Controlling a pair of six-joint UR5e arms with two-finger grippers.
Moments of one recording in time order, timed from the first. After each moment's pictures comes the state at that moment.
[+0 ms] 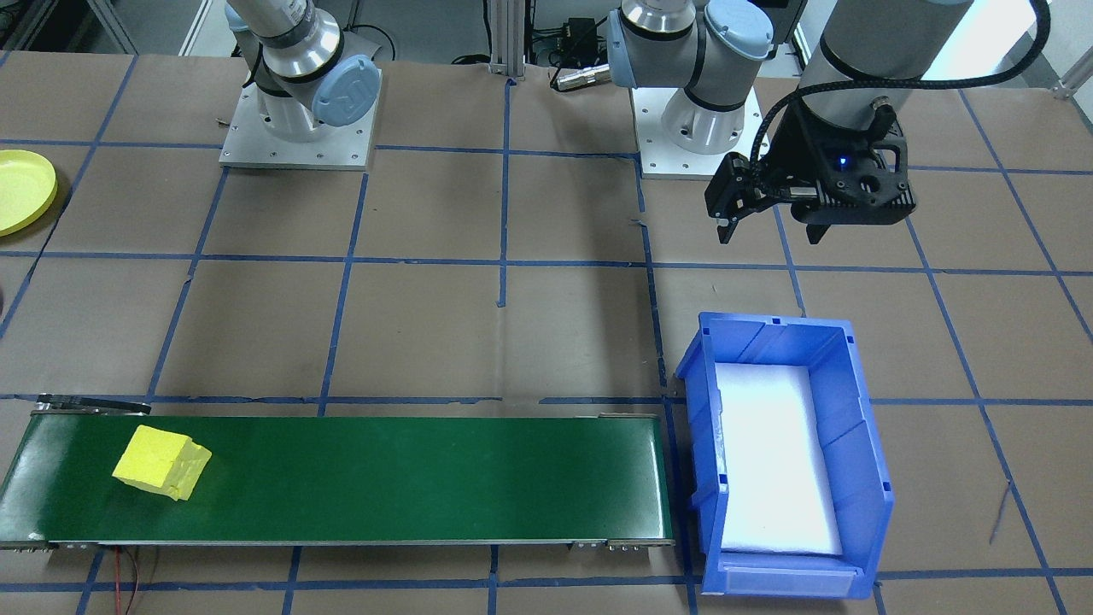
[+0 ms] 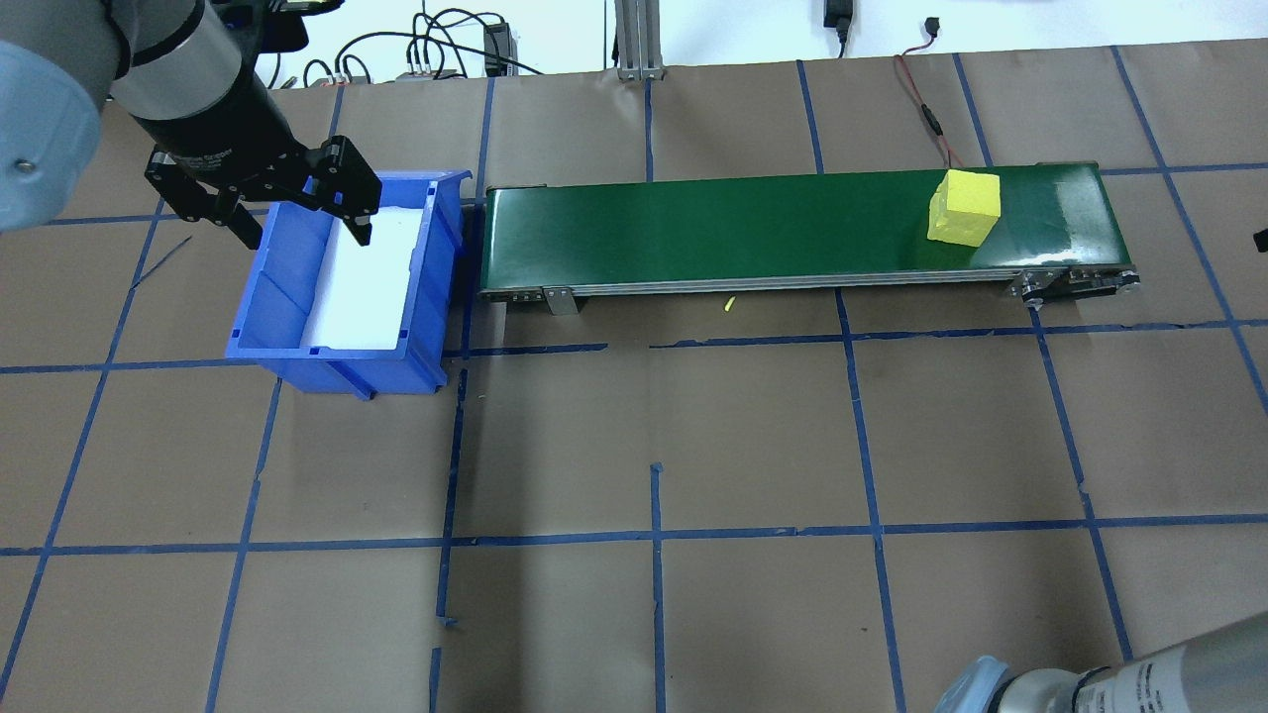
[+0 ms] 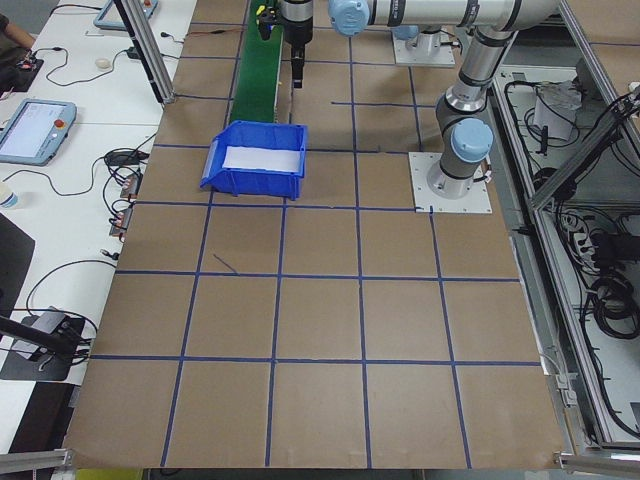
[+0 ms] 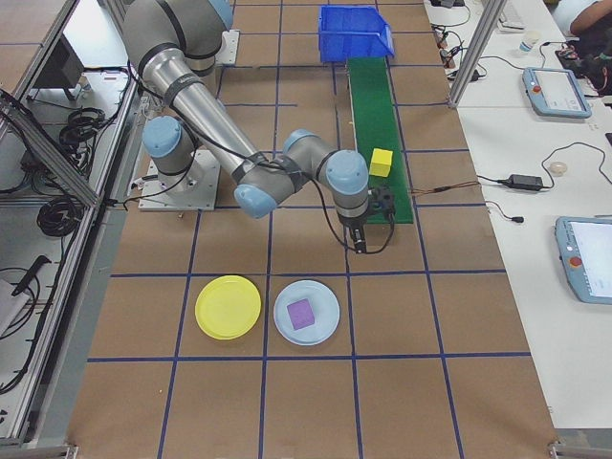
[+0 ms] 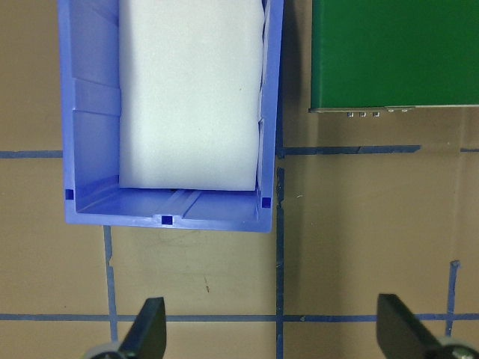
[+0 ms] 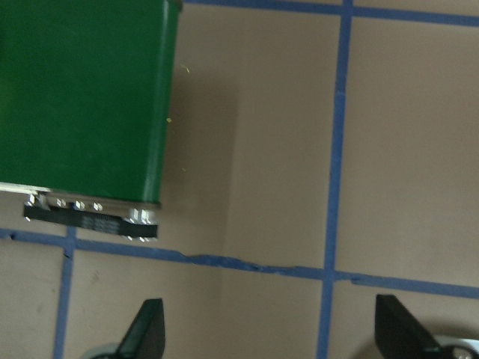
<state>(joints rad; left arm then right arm) -1.53 -1.58 -1.56 -1.56 1.60 0.04 0.85 -1.26 1.62 -2.04 -1.37 -0.79</state>
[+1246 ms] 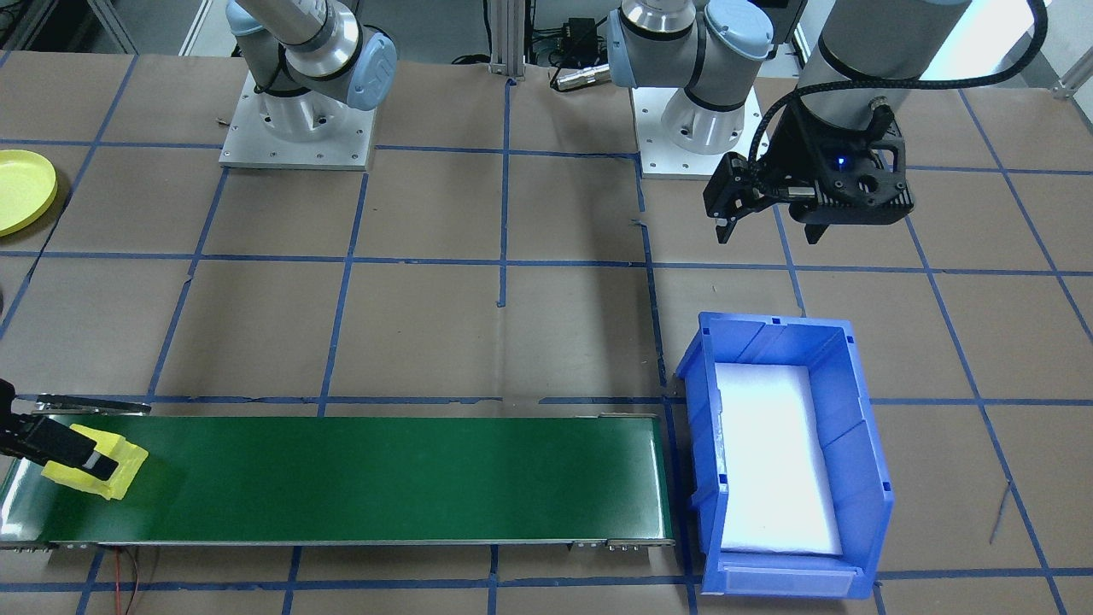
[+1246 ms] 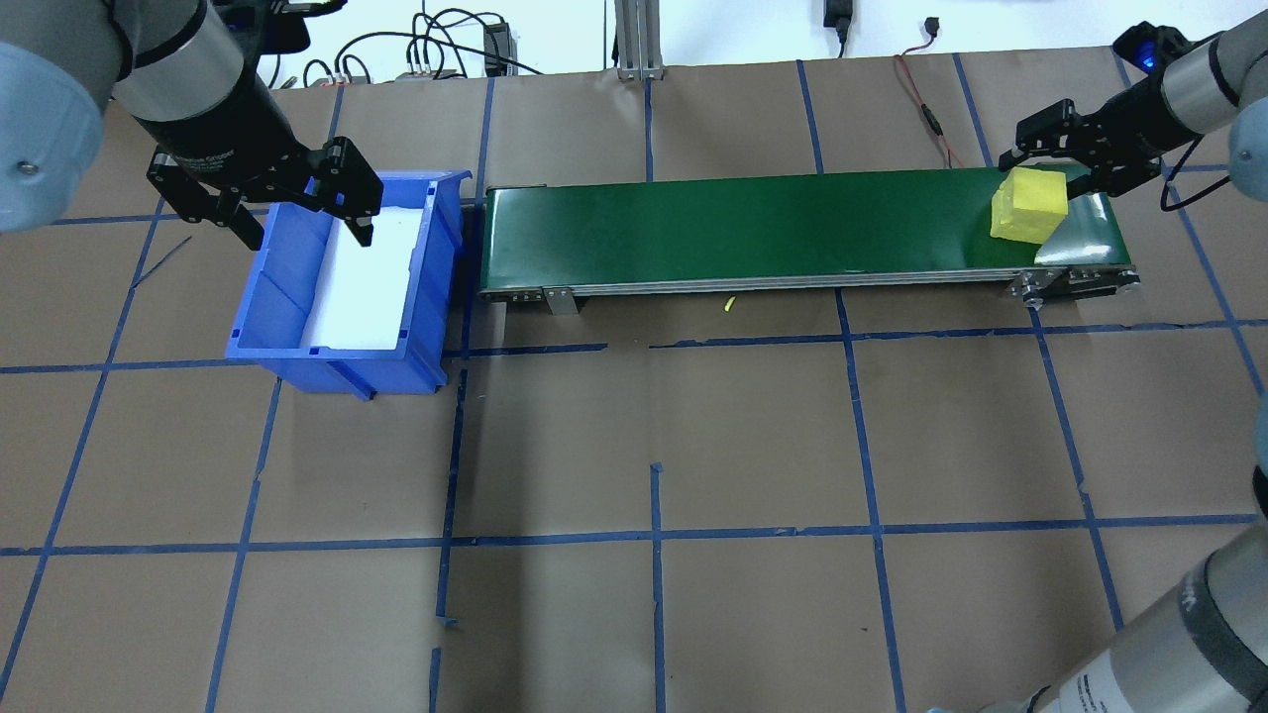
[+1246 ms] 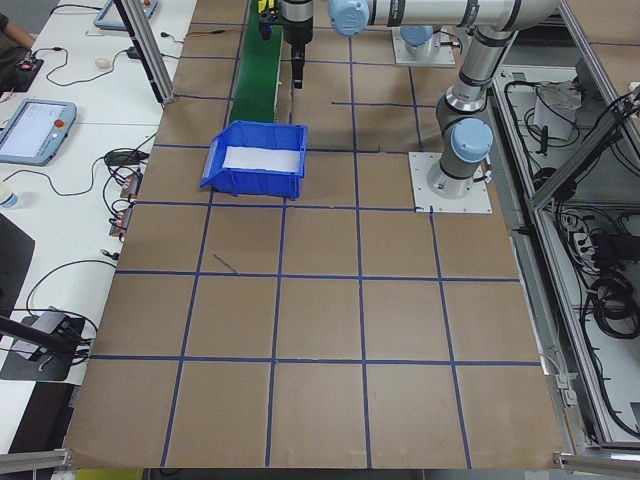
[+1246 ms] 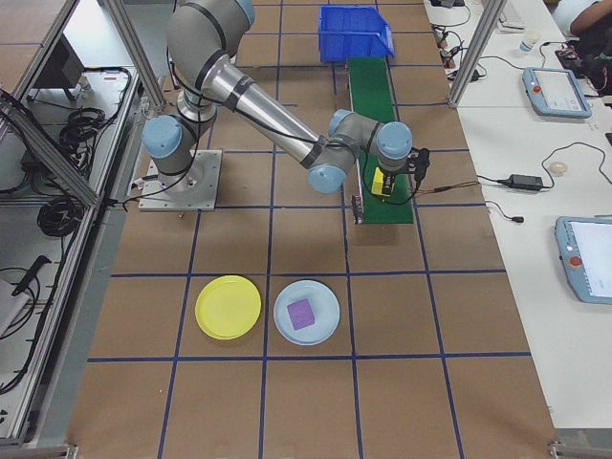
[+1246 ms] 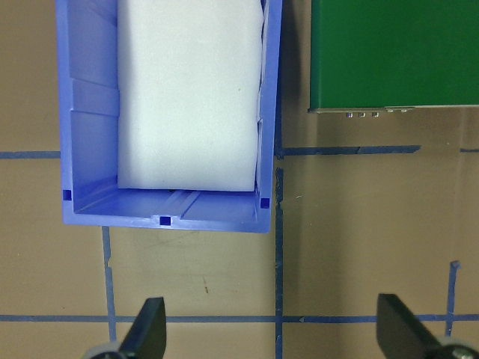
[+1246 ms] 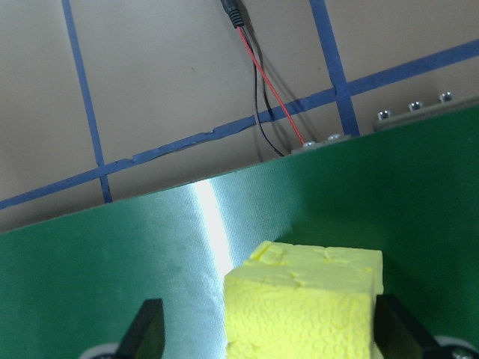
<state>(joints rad) -1.53 -1.58 -1.56 -1.56 1.59 0.04 1.09 -1.09 1.57 -2.04 -1.14 -0.22</state>
